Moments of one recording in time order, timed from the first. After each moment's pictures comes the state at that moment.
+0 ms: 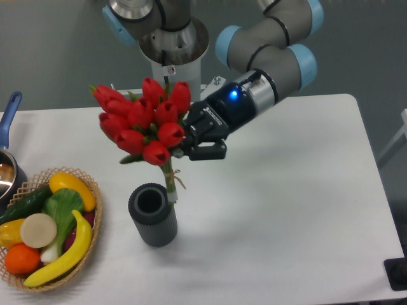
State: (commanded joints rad) arm 2.64 -1.78 -1.81 -0.85 -0.03 1.26
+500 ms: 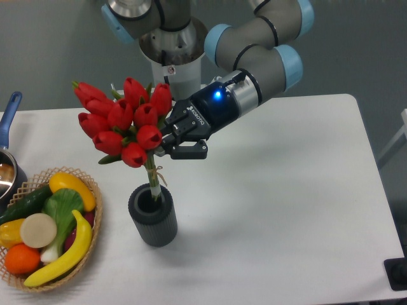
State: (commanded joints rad) arm 2.62 -1.80 -1.83 -0.86 -0.02 1.26
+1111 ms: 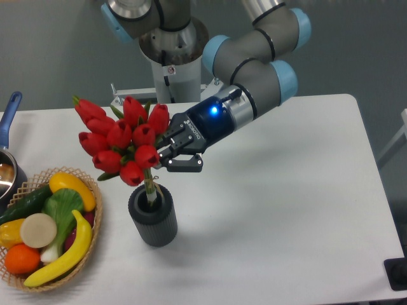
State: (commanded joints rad) arm 2.60 -1.86 -1.83 -0.85 -0.02 1.27
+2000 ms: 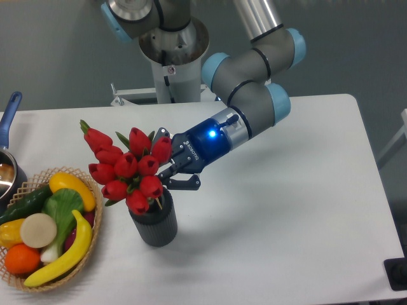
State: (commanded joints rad) arm 2.59 -1.92 -1.87 -0.85 0.03 1.28
